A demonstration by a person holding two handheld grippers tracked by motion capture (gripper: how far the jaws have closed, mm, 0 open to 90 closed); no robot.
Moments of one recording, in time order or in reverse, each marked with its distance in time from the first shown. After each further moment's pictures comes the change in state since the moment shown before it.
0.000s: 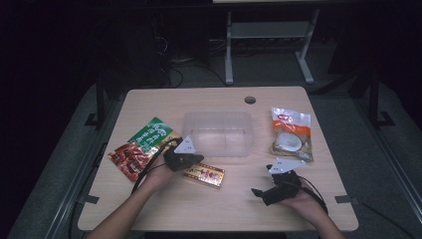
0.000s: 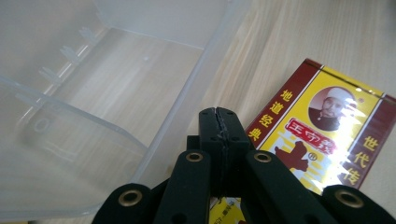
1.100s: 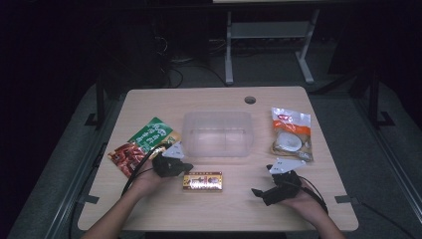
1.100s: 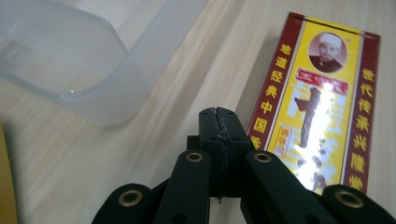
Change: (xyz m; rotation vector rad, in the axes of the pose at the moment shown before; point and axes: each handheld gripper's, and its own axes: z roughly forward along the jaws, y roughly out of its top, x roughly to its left) left arm -0.001 -0.029 -0.025 0.058 -0.102 -0.078; right arm 0.000 0.000 -0.001 0.000 0.003 0.000
